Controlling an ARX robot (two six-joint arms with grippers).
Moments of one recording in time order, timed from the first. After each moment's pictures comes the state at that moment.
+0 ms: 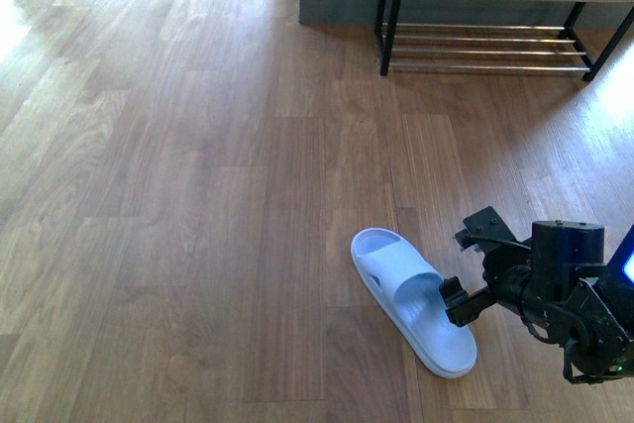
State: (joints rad) left arm -0.01 1.01 0.12 0.39 -0.21 0.23; right arm -0.12 2.97 1.17 1.02 -0.07 -0.44
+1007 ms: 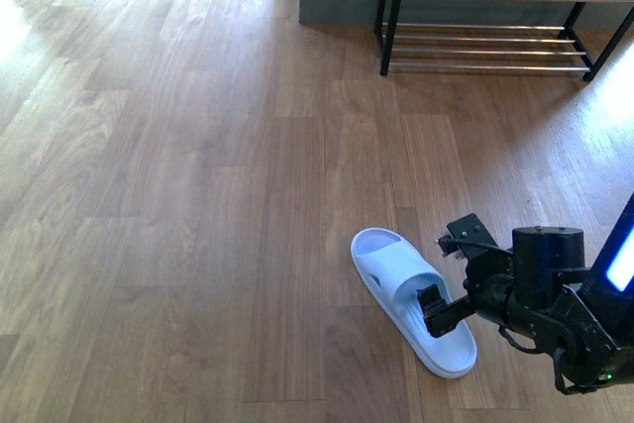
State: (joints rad) left arm -0.01 1.01 0.12 0.39 -0.21 0.23; right arm -0.06 2.97 1.16 0.98 -0.18 -0.30
